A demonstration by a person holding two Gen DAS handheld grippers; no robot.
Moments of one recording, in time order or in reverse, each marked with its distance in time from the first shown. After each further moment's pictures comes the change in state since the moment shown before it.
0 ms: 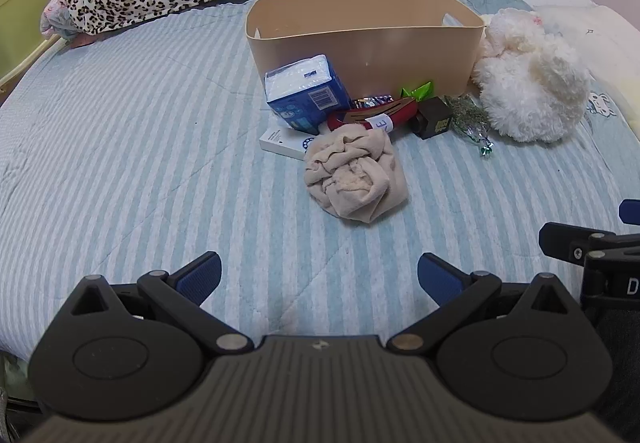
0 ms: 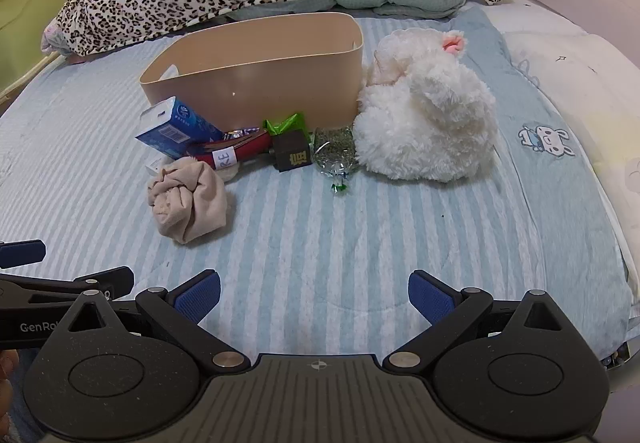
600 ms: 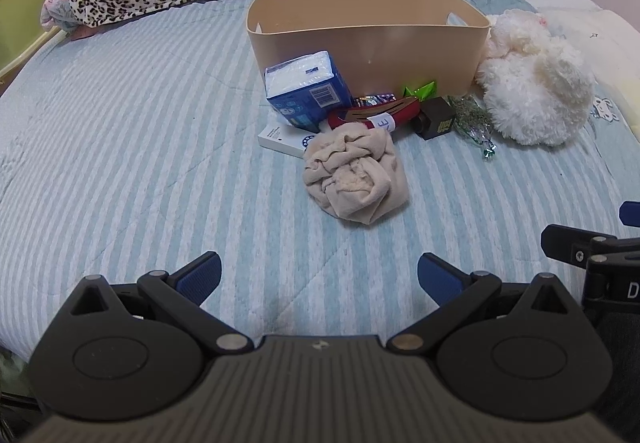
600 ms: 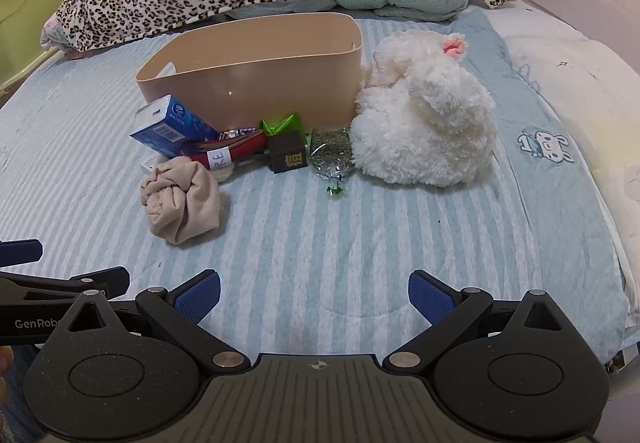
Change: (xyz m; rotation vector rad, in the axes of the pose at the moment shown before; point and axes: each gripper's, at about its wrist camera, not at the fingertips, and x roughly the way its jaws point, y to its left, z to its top) left arm 0.008 -0.001 0.004 -0.018 0.013 -0.003; right arm 0.005 -0.002 0.003 -0.015 0.000 -0.004
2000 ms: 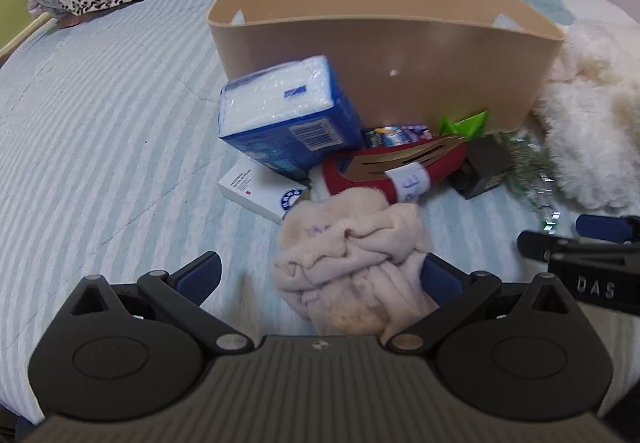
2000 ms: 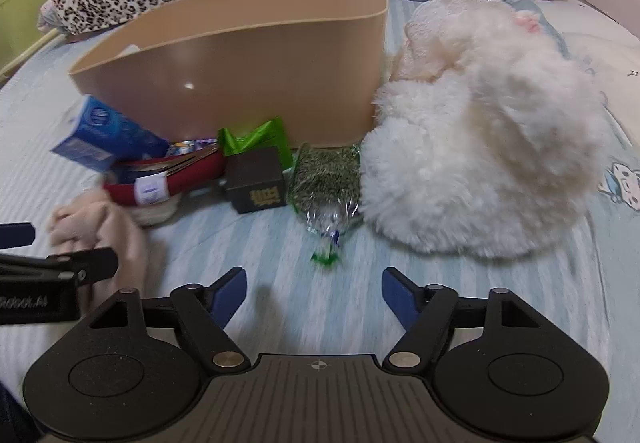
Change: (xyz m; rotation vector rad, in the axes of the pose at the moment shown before) left arm 0.112 -0.009 0.057 -0.056 0.016 0.026; right arm 0.140 -0.021 0.056 -0.048 0.036 0.051
